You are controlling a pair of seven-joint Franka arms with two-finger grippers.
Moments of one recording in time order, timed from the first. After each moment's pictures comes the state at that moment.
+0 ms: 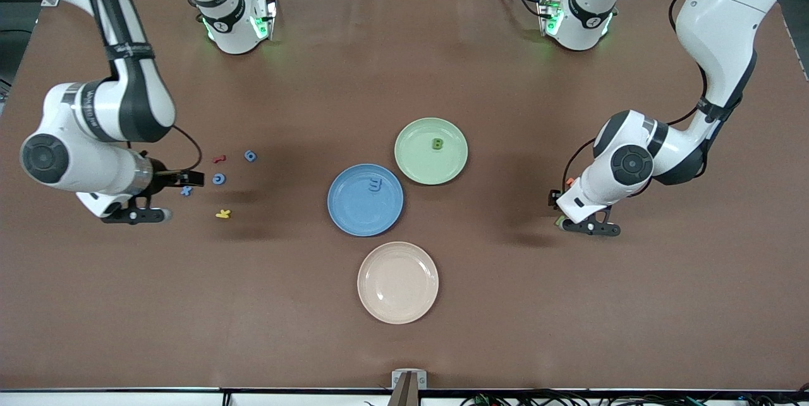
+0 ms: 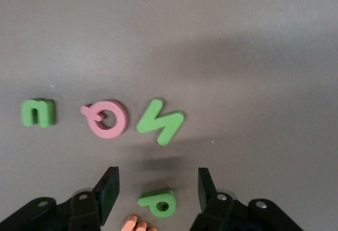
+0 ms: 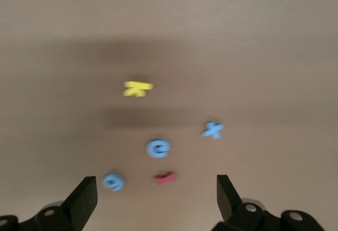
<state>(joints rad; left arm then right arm) 0.33 0.58 -0.57 -2.00 0.48 2.37 -0.37 0.01 0.28 -0.06 -1.94 0.01 2.01 -0.05</state>
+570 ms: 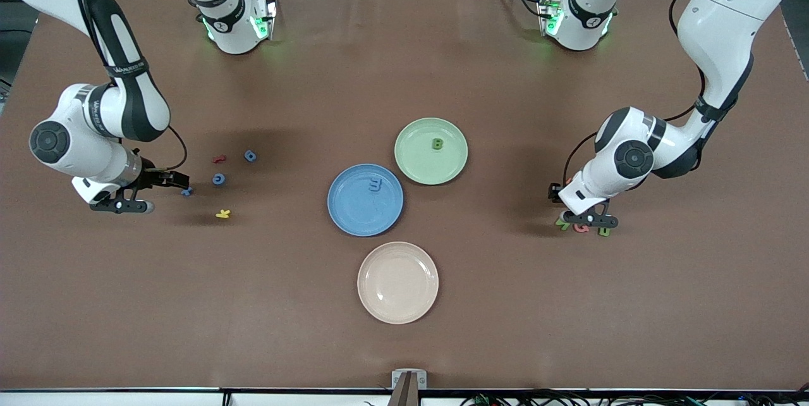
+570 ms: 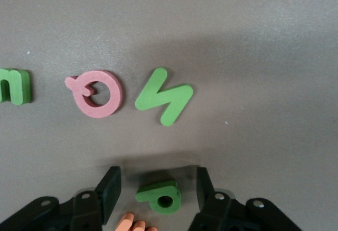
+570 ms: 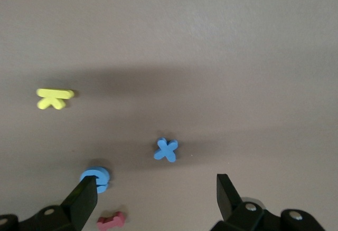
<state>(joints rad) 0.37 0.58 -0.57 -2.08 0.48 2.46 -0.37 -0.09 0.29 -0.05 -2.19 -0.02 2.37 -0.07</state>
